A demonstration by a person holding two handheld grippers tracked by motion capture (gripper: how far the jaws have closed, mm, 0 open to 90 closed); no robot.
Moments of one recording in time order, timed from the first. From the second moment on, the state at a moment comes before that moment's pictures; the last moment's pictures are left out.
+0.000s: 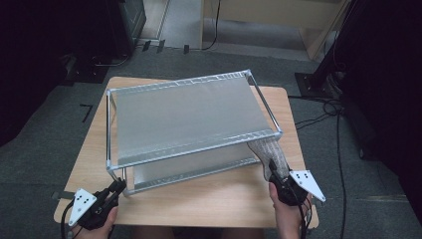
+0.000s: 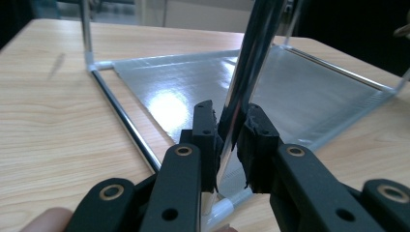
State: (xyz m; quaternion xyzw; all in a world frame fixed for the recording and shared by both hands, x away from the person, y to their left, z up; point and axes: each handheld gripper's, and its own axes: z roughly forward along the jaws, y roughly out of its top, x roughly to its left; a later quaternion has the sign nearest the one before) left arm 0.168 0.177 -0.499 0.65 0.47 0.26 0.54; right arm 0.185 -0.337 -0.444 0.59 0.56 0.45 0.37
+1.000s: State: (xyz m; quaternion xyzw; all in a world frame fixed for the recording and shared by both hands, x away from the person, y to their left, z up) left arm 0.171 0.178 -0.500 0.65 0.47 0.25 0.55; right arm 0.166 -0.385 -0.418 0.65 0.48 0.42 0.40
